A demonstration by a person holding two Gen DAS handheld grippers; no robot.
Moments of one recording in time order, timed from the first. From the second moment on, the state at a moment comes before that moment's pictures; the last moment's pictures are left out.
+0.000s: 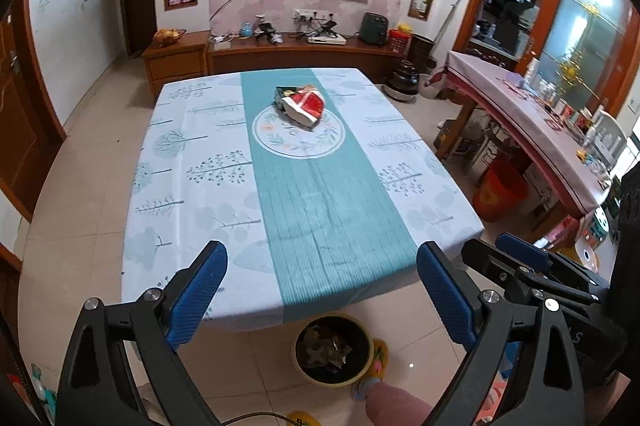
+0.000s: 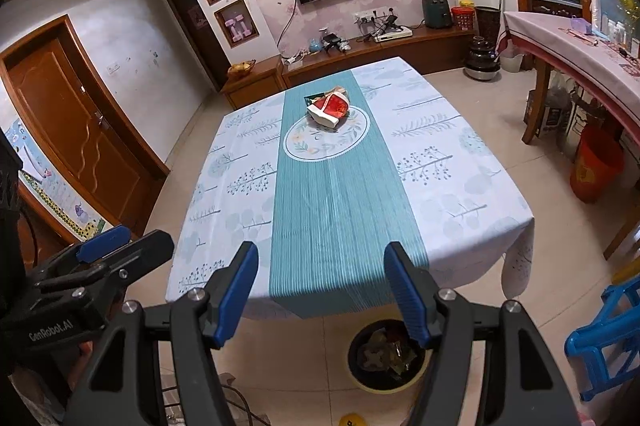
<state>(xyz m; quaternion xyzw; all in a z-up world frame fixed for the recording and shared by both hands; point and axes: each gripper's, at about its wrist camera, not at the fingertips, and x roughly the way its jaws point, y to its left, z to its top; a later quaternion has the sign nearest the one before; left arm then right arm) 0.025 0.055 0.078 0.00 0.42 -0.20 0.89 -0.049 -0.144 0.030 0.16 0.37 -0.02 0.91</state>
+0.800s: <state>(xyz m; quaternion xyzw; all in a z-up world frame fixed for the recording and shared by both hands) 0.263 -0.018 0.003 -0.08 0.51 0.03 0.86 0.252 -0.242 -0.027 0.09 0.47 0.15 0.87</state>
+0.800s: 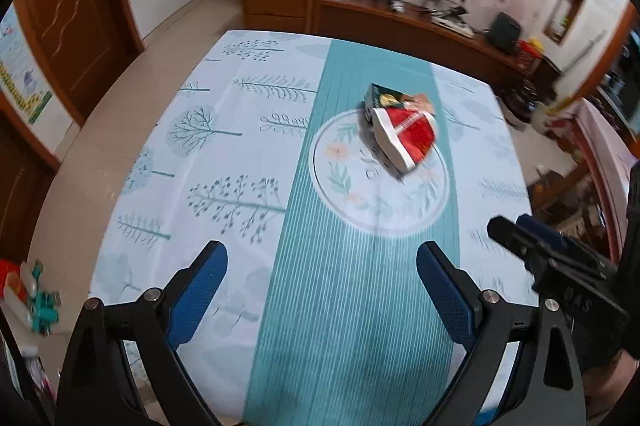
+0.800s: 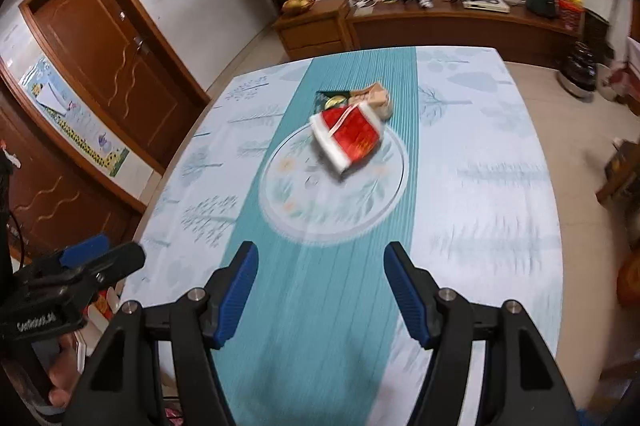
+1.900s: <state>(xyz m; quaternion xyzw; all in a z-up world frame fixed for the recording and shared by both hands) 0.383 -0.052 -0.045 -0.04 0.55 0.08 0.83 0.428 -0.260 -0.117 0.09 0.52 0.26 0.81</state>
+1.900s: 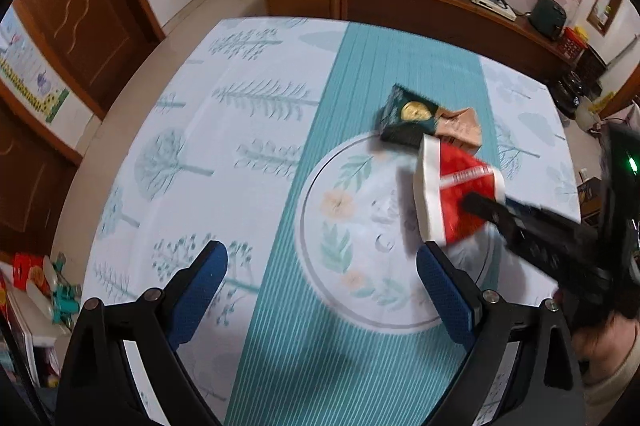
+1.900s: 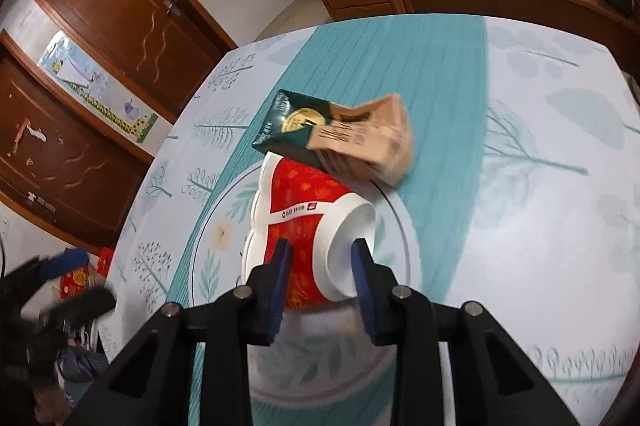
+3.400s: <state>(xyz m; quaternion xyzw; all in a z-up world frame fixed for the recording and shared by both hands) 0.481 -0.177 -0.133 0.25 0.62 -0.15 0.73 0.384 -0.374 -0.124 0.25 0.49 0.17 0.82</state>
